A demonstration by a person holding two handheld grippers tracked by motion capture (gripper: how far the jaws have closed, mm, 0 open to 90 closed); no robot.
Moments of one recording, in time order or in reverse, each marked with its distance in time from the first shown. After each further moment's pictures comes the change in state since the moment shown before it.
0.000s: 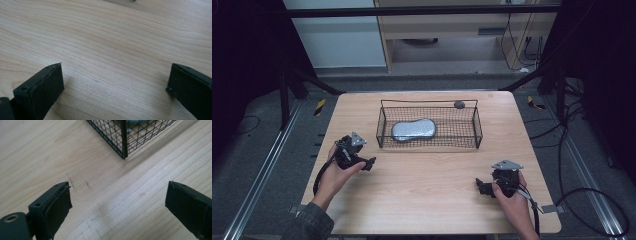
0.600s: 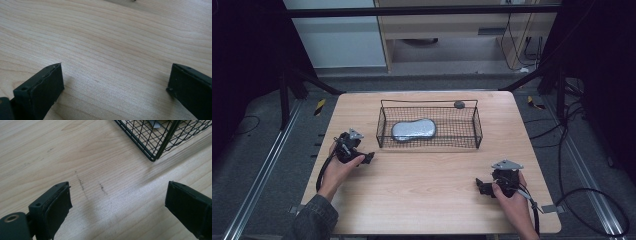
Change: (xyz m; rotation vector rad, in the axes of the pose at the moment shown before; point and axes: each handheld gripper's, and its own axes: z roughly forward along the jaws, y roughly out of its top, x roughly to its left) left arm 0.025 -0.005 0.033 -0.012 -0.007 -0.108; right arm 0.000 0.000 0.000 0.000 0.002 -0.001
